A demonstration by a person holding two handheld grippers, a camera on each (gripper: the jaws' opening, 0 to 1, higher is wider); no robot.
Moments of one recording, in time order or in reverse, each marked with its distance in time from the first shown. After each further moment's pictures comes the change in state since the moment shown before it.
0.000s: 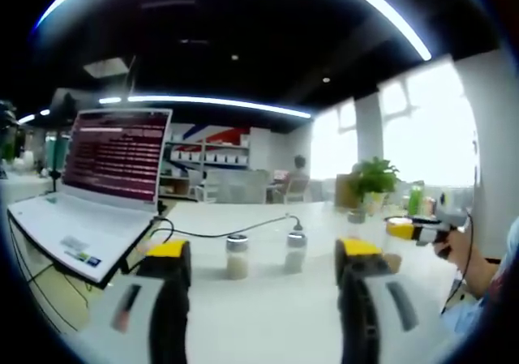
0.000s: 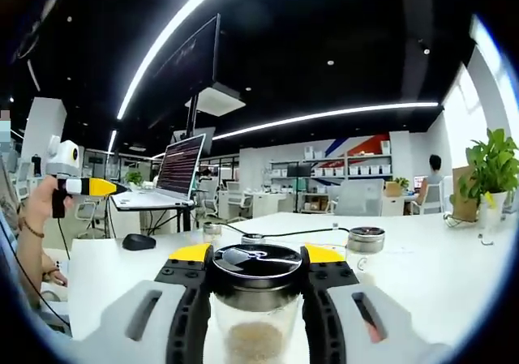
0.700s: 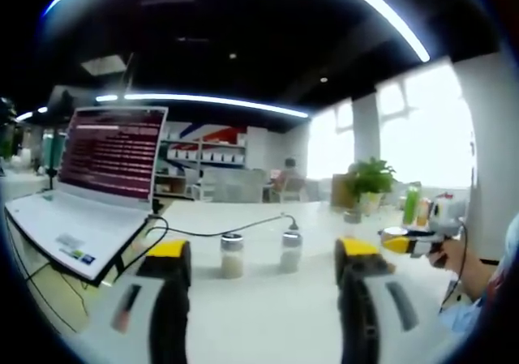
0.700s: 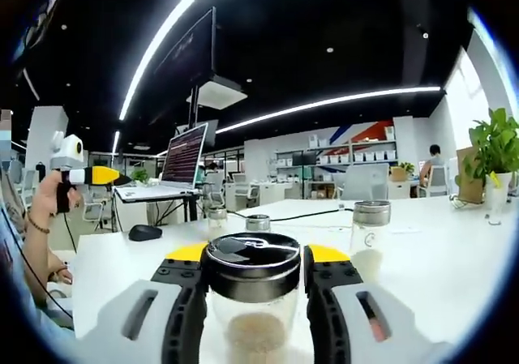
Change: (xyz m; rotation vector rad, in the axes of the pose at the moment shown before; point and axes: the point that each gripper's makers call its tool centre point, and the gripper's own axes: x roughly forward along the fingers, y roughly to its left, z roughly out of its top) left arm 0.001 -0.005 -0.001 -0.011 0.002 -0.019; right arm -0.003 -0.001 -0.028 0.054 0.059 0.009
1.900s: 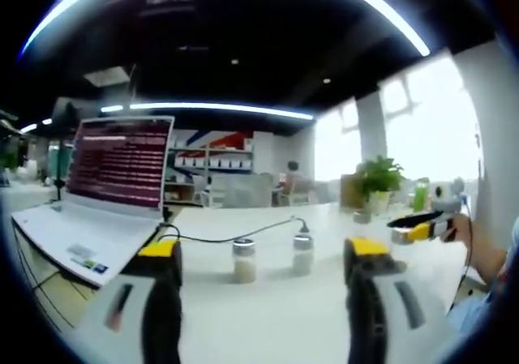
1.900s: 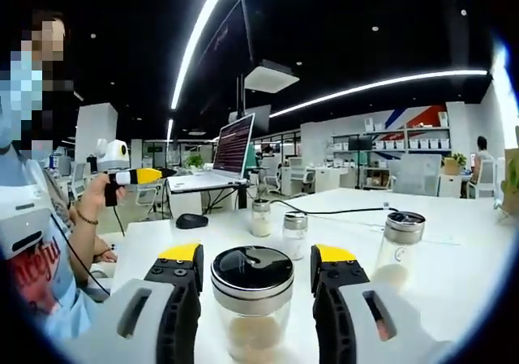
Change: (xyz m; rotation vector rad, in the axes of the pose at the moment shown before) left arm -0.002 0.010 0.004 0.047 -0.021 0.052; right arm -0.007 0.005 0.019 -0.006 0.082 0.341
